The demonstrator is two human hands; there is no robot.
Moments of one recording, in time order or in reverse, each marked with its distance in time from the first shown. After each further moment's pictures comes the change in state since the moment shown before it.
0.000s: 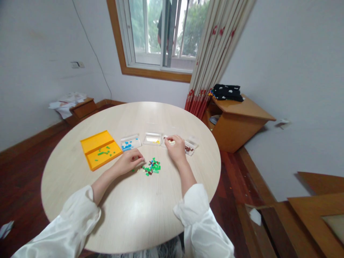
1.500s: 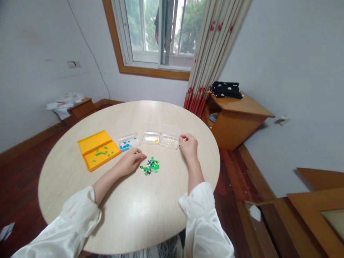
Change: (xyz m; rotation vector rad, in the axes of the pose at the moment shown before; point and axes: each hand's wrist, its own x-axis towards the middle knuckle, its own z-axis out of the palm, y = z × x) left_hand 0.001 -0.013 0.016 0.208 -0.035 0.098; right_hand 0.008 0.043 -0.030 -0.121 0.117 0.228
